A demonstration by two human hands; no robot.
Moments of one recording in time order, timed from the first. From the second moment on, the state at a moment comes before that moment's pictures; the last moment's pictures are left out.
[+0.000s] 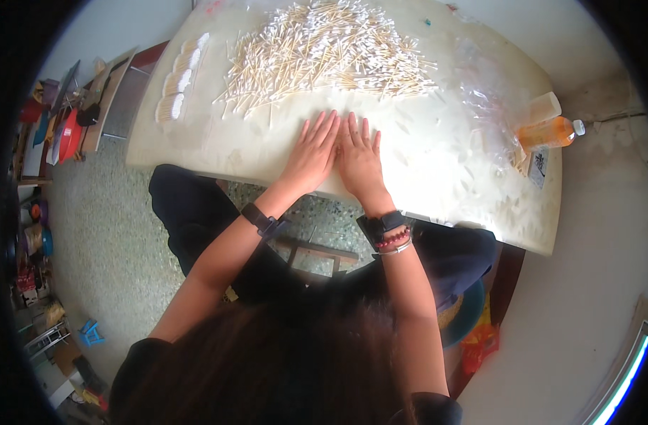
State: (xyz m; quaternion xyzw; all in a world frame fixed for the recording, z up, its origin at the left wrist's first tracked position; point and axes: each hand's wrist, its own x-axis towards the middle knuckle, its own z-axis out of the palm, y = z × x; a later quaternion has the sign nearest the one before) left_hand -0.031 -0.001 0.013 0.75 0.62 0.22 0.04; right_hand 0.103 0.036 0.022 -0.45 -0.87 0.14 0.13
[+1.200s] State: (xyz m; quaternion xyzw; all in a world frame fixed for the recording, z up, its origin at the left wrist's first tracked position) left_hand -0.031 0.017 0.012 0.74 0.63 0.24 0.01; right_hand 0.097 0.053 0.024 -0.46 -0.88 0.06 0.08
